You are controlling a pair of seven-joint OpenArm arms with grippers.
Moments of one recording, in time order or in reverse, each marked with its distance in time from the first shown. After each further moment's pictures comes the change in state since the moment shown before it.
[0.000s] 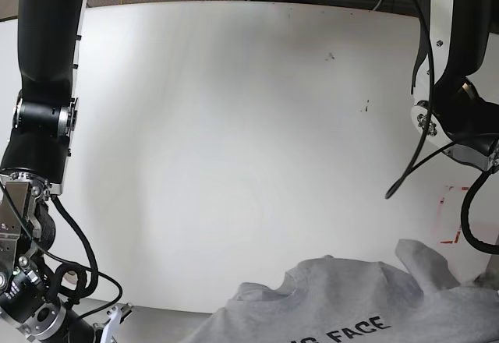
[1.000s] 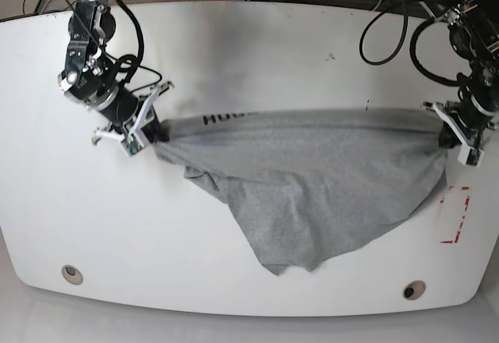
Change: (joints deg) left arm 55.1 0.7 -2.3 1.9 -7.9 -3.4 -0.7; right arm -66.7 -10.8 19.8 16.2 -2.6 -0.4 7.6
